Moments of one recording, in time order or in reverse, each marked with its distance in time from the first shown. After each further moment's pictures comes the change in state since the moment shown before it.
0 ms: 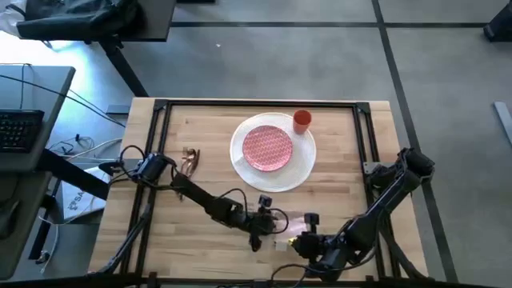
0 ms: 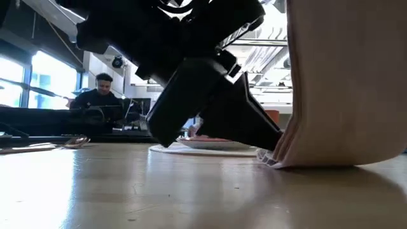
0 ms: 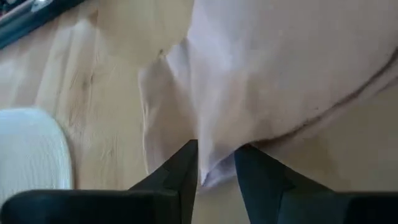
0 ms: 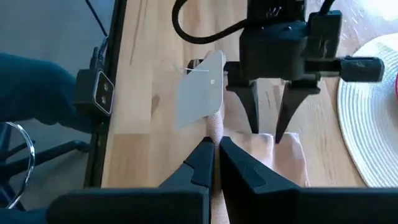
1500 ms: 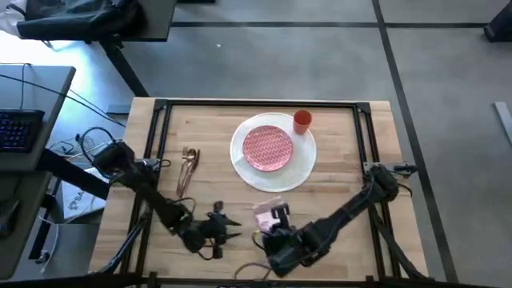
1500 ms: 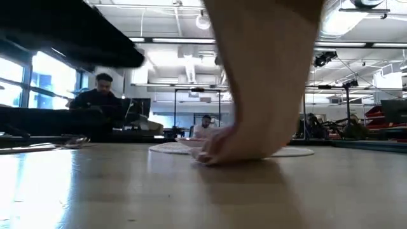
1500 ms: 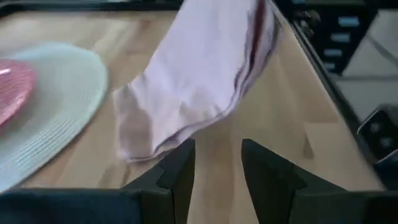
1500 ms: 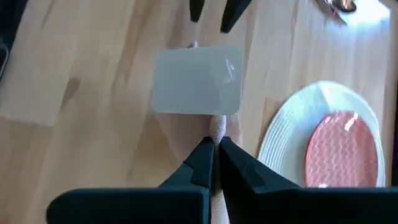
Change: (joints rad) left arm -0.296 -0.369 -0.453 0.207 -0.316 -0.477; right arm -0.150 0.340 0.565 -0.526 -0.022 -0.339
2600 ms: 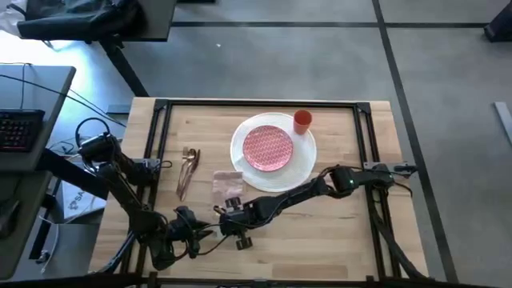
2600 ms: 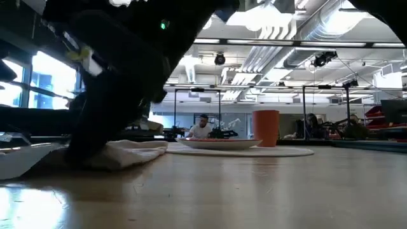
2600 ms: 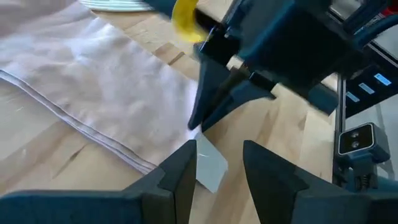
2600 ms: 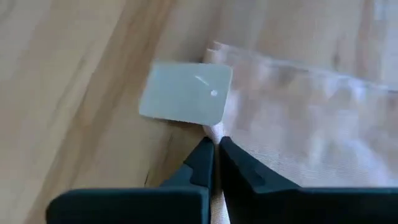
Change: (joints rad) left arm -0.318 -0.205 -0.003 -0.756 -0.240 -1.215; right arm -0.325 0.361 0.105 0.612 -0.439 -0.365
